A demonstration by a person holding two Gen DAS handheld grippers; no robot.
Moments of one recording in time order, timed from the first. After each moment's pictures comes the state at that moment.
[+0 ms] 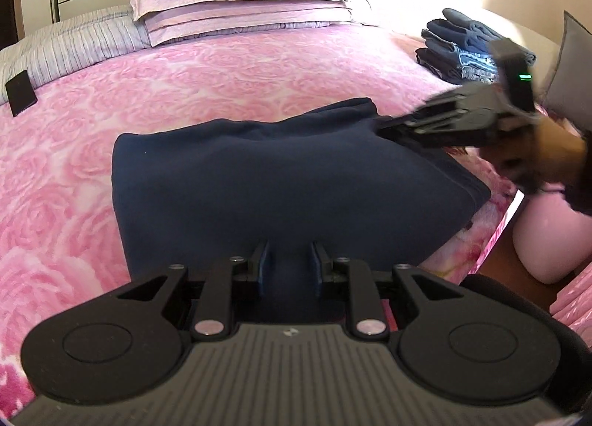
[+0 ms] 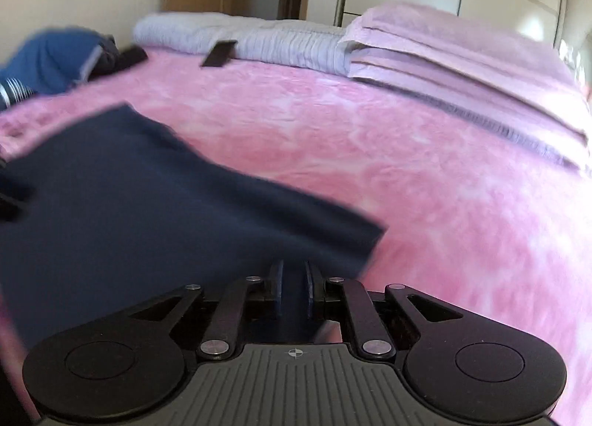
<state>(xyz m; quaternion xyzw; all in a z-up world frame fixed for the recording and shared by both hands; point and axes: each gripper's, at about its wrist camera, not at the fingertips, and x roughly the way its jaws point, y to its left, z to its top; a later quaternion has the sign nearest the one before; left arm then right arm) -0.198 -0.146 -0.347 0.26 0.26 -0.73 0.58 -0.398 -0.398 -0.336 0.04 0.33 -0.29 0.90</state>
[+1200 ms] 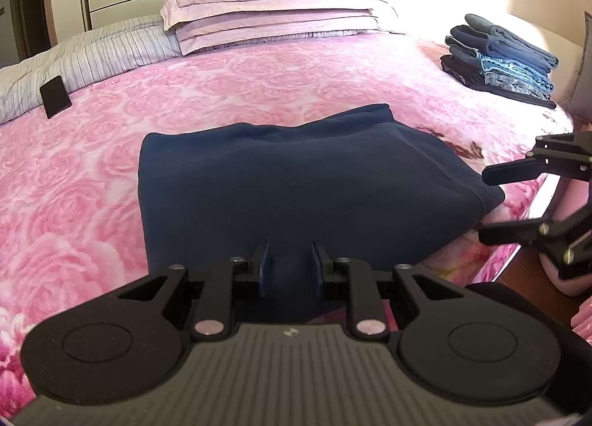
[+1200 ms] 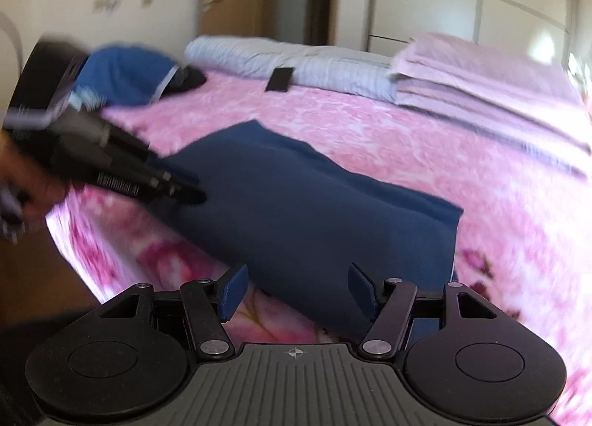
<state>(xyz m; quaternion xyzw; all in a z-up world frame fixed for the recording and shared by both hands) -0.214 -0.123 -0.340 0.26 0.24 -0.69 0.63 -0.420 -0.212 -0.303 0.03 0.31 -0.24 0.92</state>
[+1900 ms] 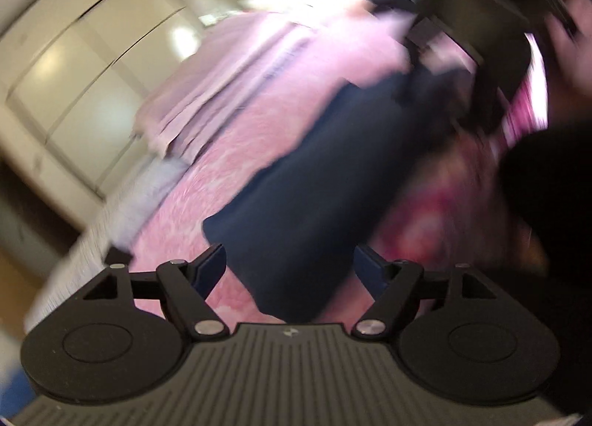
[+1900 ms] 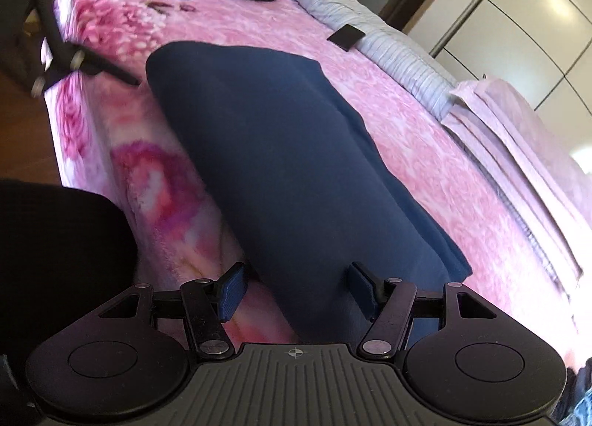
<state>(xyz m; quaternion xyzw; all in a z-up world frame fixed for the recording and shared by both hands) -0.256 -0.044 -0.358 0.46 -0.11 -0.66 0.59 -0.352 -0.214 -0.365 -0.16 0.43 -0.20 0.86</state>
